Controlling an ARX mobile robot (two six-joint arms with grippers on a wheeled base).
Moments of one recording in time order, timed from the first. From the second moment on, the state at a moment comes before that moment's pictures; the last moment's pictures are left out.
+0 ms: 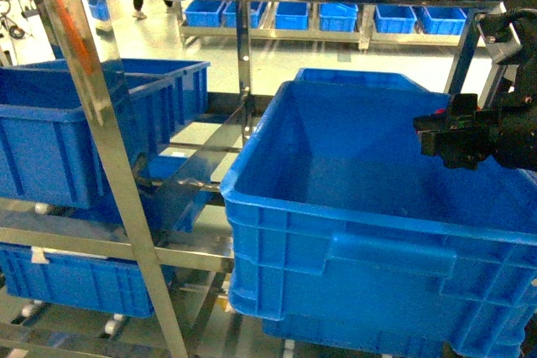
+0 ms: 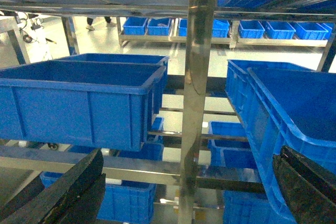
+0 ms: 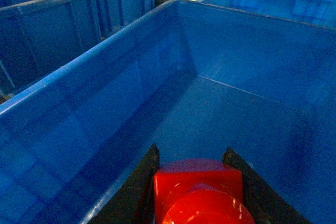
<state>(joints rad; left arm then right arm) 0.00 0.01 0.01 0.00 0.00 0.00 0.14 1.87 0.81 0.72 -0.24 0.03</state>
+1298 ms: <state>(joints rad) 0.00 0.01 0.01 0.00 0.00 0.00 0.07 1.22 0.22 1.00 0.07 0.01</state>
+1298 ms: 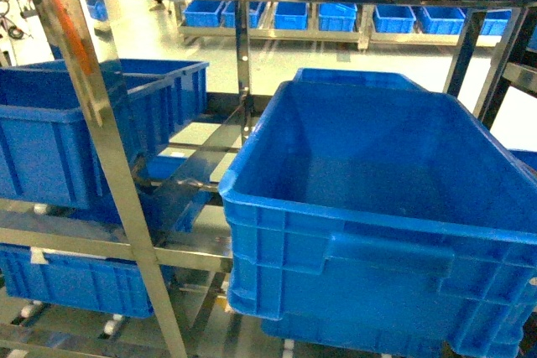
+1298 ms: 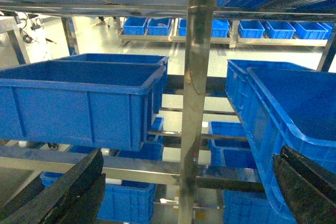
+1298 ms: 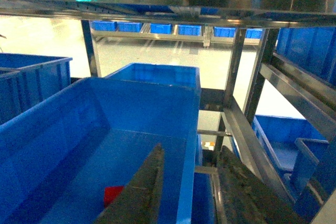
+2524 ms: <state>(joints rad) 0.00 0.01 0.01 0.00 0.00 0.00 0.00 0.44 0.02 0.44 0.00 0.00</state>
